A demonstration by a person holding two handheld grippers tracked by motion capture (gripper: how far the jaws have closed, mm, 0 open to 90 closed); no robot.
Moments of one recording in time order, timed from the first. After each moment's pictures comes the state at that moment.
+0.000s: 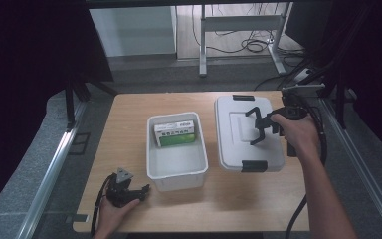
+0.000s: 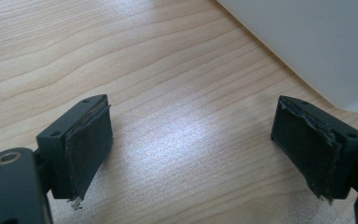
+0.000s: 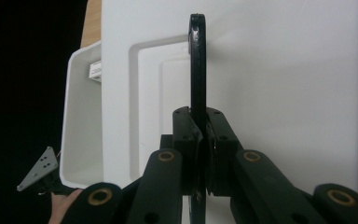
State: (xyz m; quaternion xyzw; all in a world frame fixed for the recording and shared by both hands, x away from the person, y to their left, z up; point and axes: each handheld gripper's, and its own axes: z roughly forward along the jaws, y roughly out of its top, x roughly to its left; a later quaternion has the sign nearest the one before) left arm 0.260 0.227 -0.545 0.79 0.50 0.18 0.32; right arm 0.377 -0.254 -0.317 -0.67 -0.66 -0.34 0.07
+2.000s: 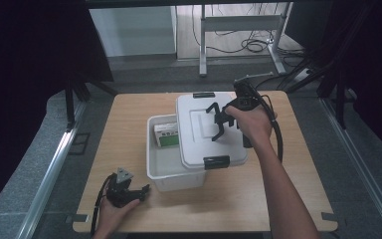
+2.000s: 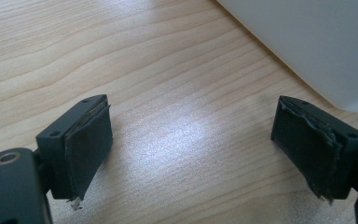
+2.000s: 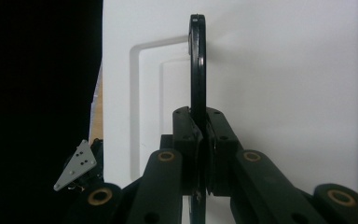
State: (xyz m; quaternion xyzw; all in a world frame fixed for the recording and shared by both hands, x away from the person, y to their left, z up) left arm 0.260 0.227 -0.545 0.79 0.50 0.18 0.32; right arm 0.393 -0.143 -0.301 -0.64 -0.69 -0.32 0.09
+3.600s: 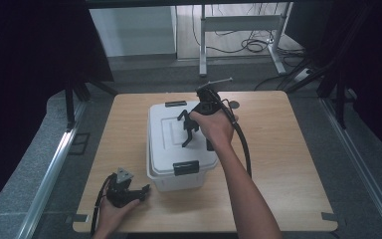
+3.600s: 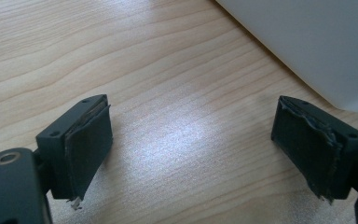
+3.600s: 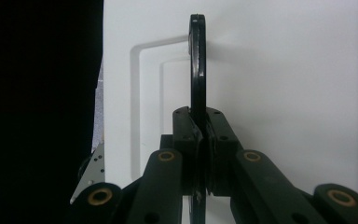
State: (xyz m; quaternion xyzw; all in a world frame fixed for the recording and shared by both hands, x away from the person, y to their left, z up) left arm 0.260 0.227 -0.545 0.79 0.50 0.18 0.32; right arm 0.399 -0.058 -0.323 -0.63 -0.70 -0.29 0.12
